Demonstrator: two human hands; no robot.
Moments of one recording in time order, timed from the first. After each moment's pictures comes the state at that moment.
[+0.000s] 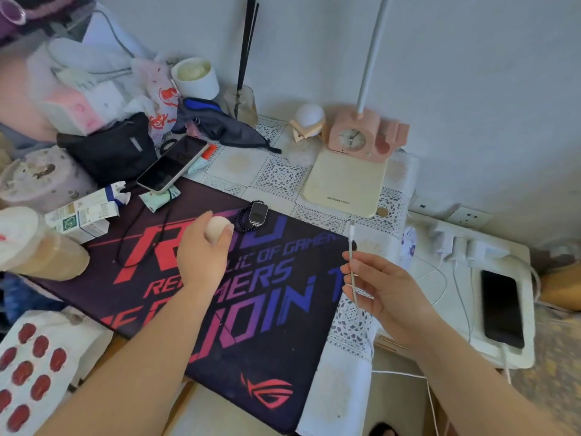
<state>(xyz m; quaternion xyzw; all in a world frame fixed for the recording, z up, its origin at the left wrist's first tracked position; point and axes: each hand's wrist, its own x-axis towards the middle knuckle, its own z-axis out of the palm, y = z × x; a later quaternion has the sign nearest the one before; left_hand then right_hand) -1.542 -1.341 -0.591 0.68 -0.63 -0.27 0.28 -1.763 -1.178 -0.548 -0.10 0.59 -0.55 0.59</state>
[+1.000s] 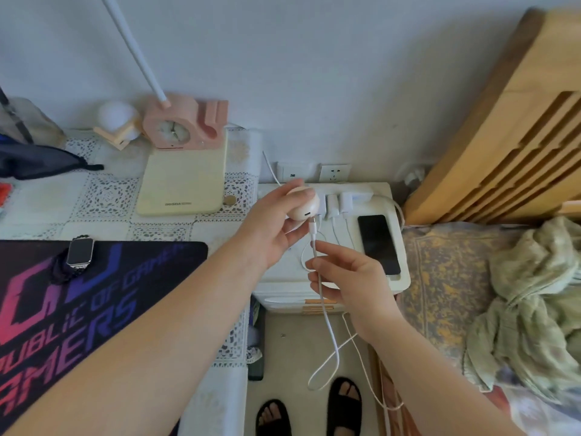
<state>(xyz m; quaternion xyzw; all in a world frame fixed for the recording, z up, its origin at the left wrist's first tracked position) -1.837 -1.221 -0.544 0.42 -0.37 -0.82 0.09 -1.864 -1.070 -0.554 0.00 0.64 -0.63 0.43</state>
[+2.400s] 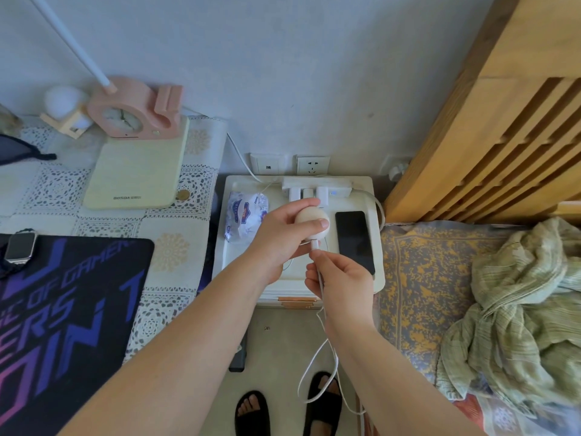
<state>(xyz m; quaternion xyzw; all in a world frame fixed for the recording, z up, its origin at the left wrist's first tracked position) -1.892 -1.157 -0.588 0.41 -0.52 -0.75 0.04 -1.909 -1.043 -0.586 0.14 0.66 -0.65 0.36</state>
